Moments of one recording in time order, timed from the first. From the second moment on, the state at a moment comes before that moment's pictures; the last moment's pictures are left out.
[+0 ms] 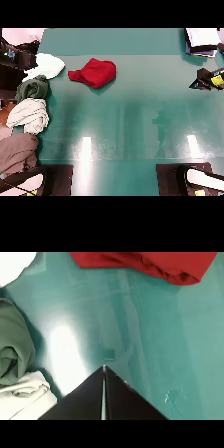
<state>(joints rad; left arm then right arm) -0.01 -1.22 1.65 1.38 -1.38 -1.35 -0.30 -1.31 1.44 -1.15 1.53 1.51</state>
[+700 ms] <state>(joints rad) -0.03 -1.33 1.65 1.20 -1.20 -1.36 -0.30 -1.31 1.44 -1.14 1.52 1.51</state>
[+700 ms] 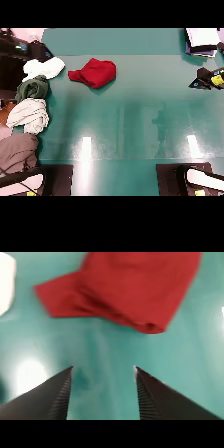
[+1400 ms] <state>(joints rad) -0.15 -1.86 1.65 0.92 -0.94 -1.41 -0.30 -1.31 1.44 -1.07 1.55 1.51</state>
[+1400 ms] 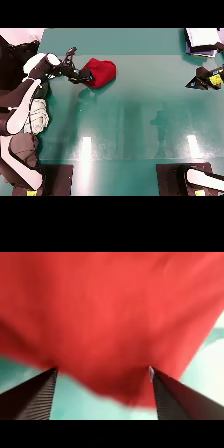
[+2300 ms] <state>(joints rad) -0.21 -1.58 2.11 0.80 -1.22 -1.24 -0.30 -1.06 1.44 -1.06 1.43 1.51</state>
